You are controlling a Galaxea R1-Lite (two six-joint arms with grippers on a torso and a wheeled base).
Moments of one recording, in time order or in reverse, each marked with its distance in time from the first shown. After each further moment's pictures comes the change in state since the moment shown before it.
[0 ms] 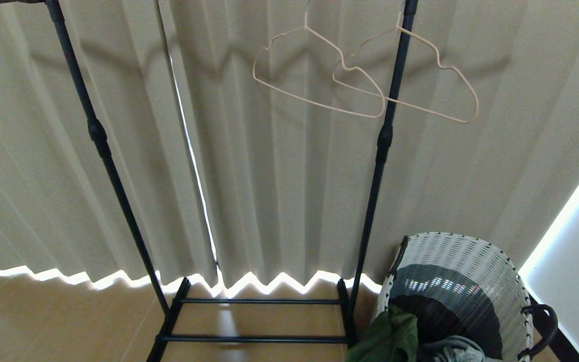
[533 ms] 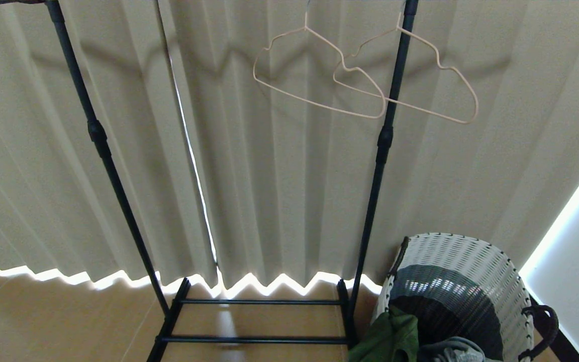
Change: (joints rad) left arm 0.000 0.000 0.000 0.000 0.000 -0.001; right arm 0.059 0.642 -0.089 0.003 -0.009 -0.320
